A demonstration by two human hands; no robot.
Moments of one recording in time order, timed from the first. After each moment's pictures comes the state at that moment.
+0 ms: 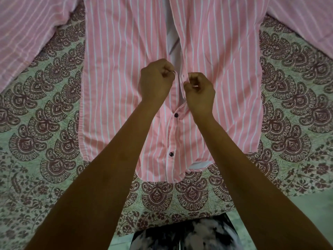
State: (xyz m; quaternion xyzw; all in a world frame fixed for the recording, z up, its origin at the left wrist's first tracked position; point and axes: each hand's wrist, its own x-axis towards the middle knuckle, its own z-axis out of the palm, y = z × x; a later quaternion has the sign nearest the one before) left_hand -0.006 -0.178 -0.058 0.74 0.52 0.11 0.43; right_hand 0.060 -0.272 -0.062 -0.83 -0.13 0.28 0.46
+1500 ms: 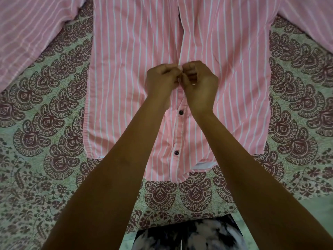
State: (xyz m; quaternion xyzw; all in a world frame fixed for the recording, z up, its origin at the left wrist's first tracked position) left_hand -0.006 -0.186 -0.036 0.40 0.60 0.15 0.68; right_hand 0.053 -0.255 -0.059 -0.81 -0.26 0.22 0.47
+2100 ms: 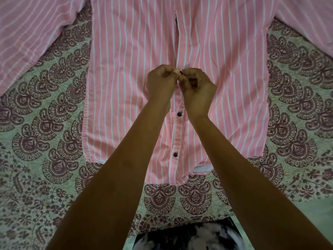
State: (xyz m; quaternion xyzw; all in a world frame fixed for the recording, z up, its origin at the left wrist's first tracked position) left_hand 0.000 -0.185 -0.042 0.45 0.61 0.16 0.63; right_hand 0.046 -0.255 -0.066 -0.80 -0.17 0.24 0.53
